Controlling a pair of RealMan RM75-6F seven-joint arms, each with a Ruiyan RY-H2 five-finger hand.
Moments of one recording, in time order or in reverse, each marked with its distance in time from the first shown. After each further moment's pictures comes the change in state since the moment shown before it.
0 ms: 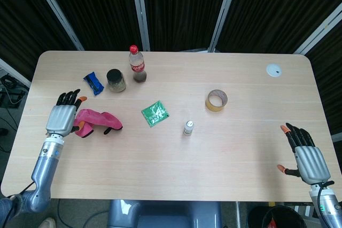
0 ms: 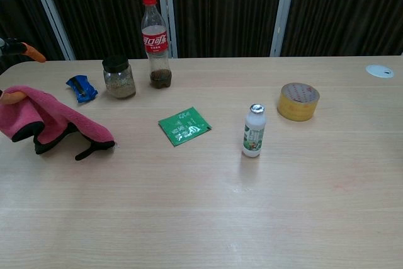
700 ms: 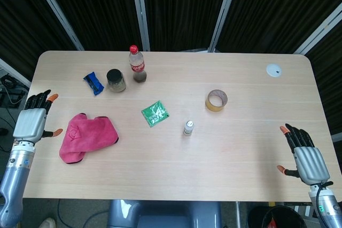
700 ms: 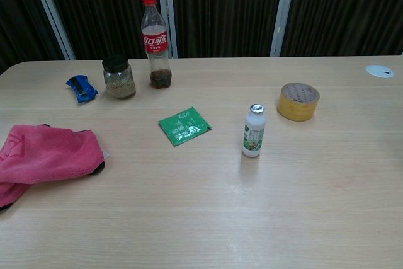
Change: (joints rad) left arm 0.109 0.192 0.033 -0.112 0.057 0.074 -0.102; right arm -0.001 0.000 -0.002 -0.008 0.005 -0.002 -0.029
